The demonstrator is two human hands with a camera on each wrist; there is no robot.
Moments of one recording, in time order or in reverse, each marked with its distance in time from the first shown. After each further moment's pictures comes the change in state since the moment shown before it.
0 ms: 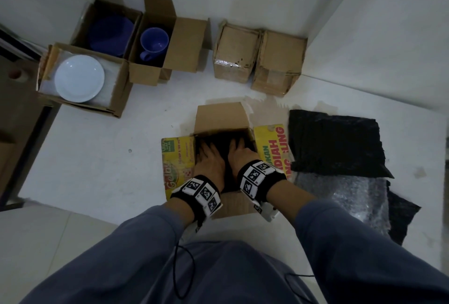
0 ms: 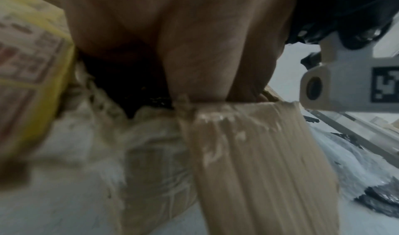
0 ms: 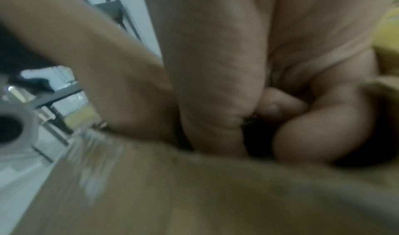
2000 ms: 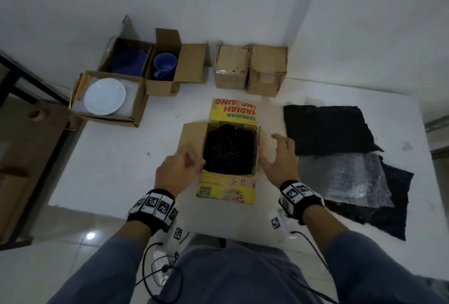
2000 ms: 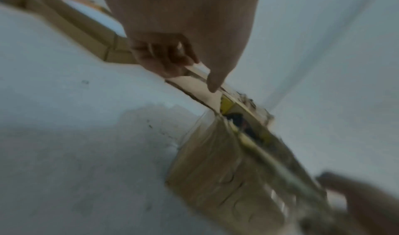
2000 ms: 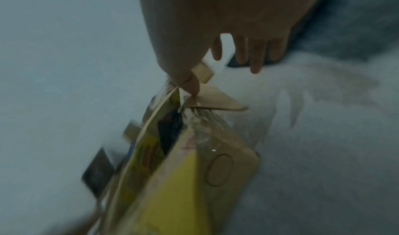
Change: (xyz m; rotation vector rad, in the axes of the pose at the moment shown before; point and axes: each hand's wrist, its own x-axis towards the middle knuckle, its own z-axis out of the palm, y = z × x) left_hand -0.081 -0.124 0.006 -0.620 0.440 0.060; right_hand -0.083 0.052 0.072 0.743 0.798 0.072
